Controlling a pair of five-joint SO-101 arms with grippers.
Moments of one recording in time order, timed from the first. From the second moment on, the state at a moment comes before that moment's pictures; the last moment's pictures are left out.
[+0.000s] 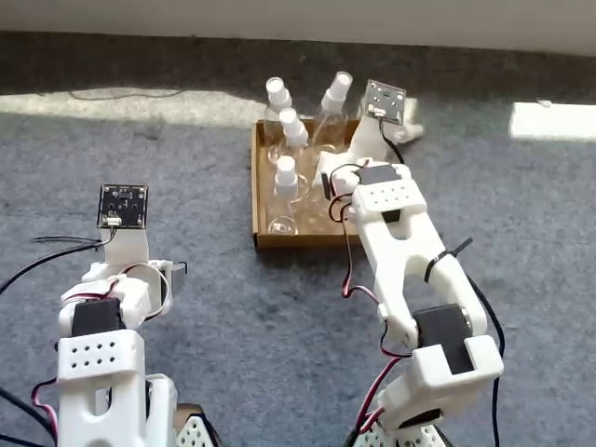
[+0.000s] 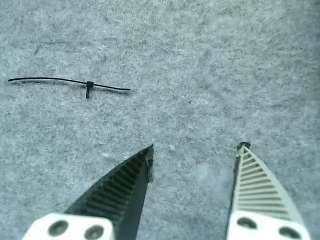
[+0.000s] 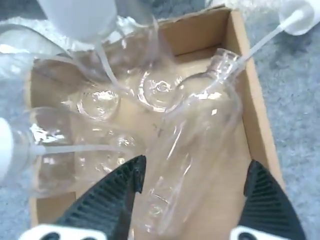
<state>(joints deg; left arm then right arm) -16.5 -61.1 71.3 54.4 -3.8 -17.0 5.8 15.9 37.8 -21.8</state>
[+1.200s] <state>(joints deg) -16.5 -61.1 71.3 54.4 -3.8 -17.2 11.5 12.6 37.5 -24.9</state>
